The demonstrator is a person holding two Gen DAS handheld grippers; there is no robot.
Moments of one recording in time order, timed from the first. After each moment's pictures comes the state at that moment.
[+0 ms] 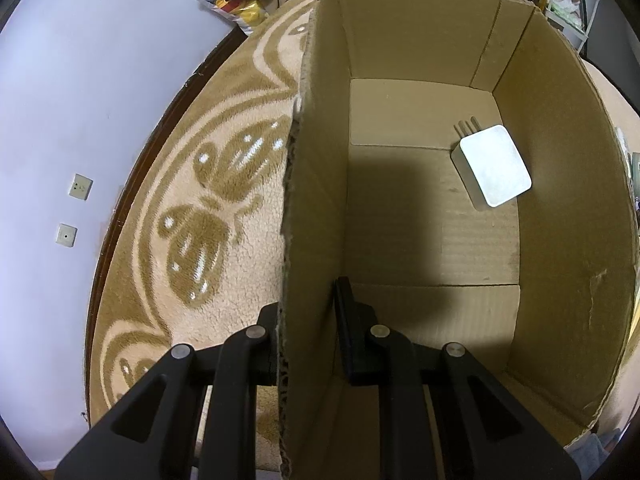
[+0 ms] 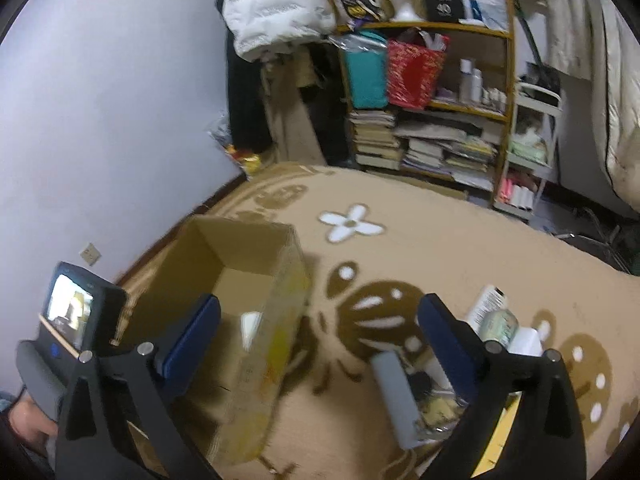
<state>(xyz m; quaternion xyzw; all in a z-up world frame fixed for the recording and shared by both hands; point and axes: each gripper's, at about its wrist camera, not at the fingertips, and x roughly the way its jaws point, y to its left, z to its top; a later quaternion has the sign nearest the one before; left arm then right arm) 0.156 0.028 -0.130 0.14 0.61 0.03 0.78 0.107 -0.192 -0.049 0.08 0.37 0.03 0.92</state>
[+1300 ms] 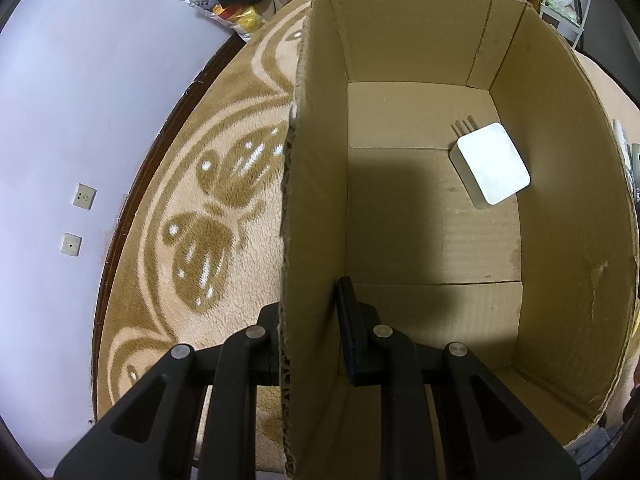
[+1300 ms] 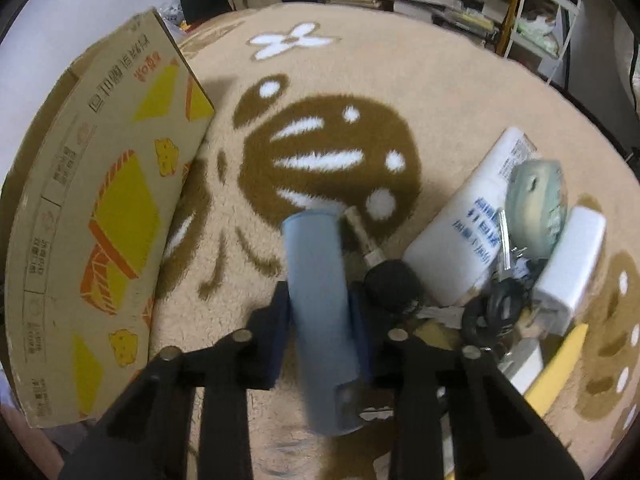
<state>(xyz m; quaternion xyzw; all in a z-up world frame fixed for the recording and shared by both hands) 0.154 0.023 -0.129 0.15 0.60 0.02 0.78 0.129 -0.227 -0.192 0.07 0.58 0.02 0.81</state>
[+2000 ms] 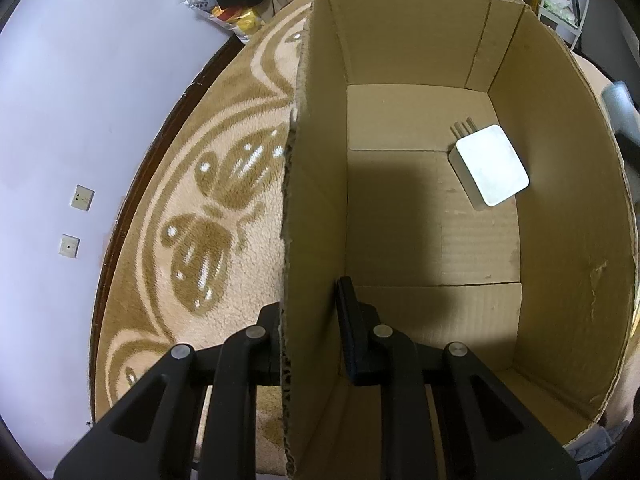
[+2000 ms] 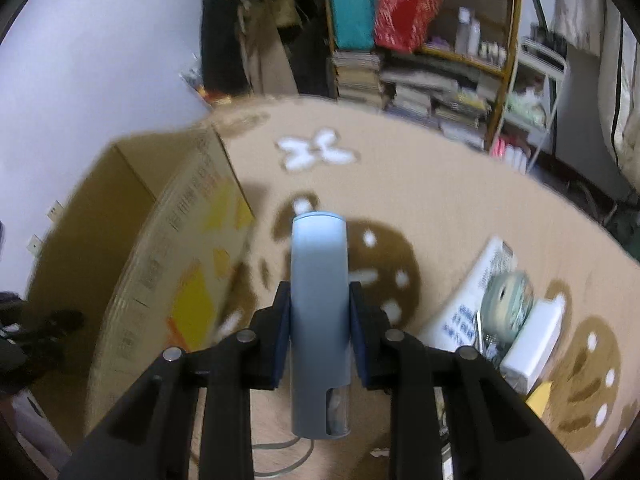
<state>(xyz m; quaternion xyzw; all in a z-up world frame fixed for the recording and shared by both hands) 0.154 0.025 -0.125 0.15 0.60 0.02 0.79 0.141 -0.205 -0.117 0.05 0.44 0.01 0.90</state>
